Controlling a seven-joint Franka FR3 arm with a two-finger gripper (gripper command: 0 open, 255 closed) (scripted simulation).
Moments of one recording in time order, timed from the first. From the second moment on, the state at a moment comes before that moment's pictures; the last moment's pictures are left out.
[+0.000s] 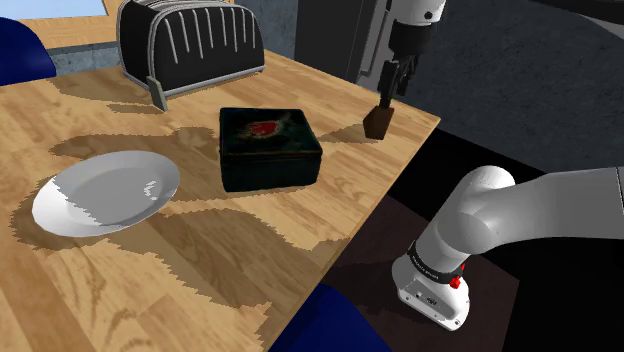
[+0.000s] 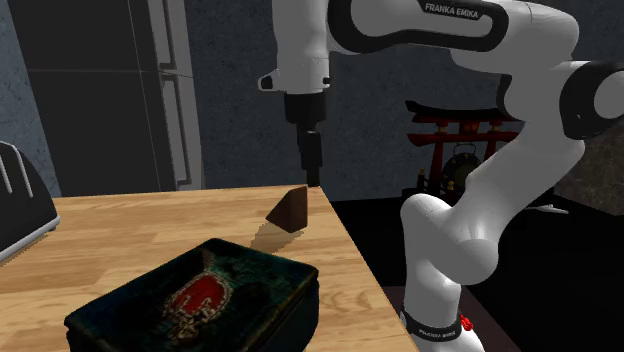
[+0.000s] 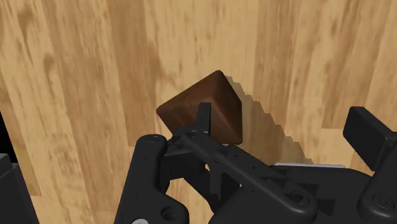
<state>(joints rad) 0.00 -0.83 0.00 -2.32 -0.08 1.43 -0.10</state>
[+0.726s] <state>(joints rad) -0.24 -0.87 0.06 -2.49 0.00 1.67 0.41</state>
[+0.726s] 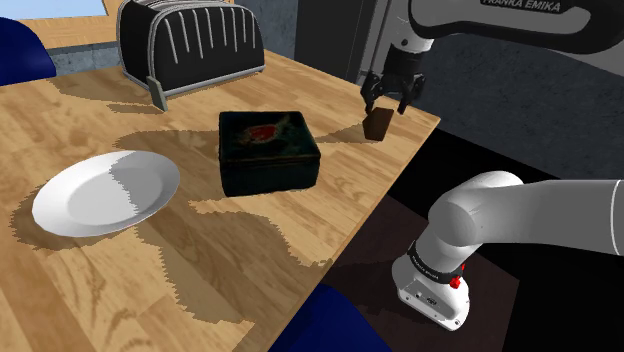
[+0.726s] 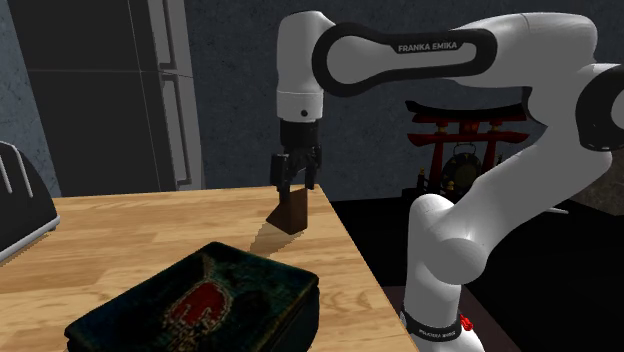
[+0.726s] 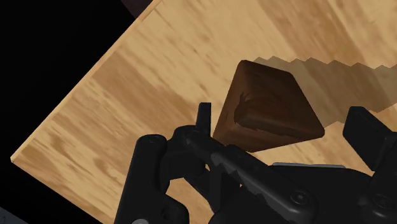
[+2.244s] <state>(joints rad) -0.24 -0.86 0.06 -2.50 0.00 1.68 0.42</state>
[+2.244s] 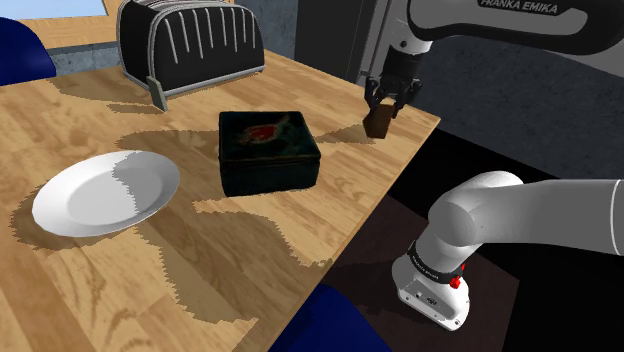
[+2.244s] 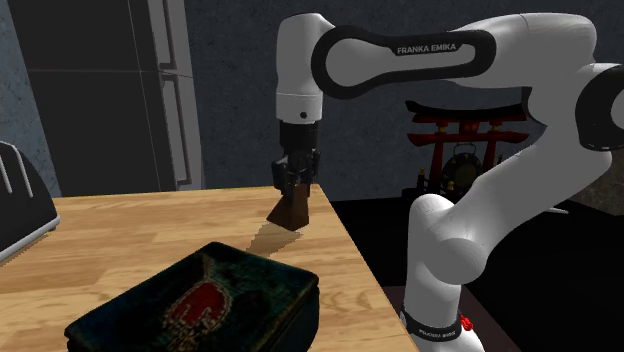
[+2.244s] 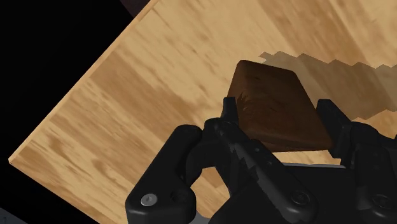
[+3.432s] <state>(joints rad) -0.25 -0.79 0.06 -2.21 -0.01 1.47 0.41</state>
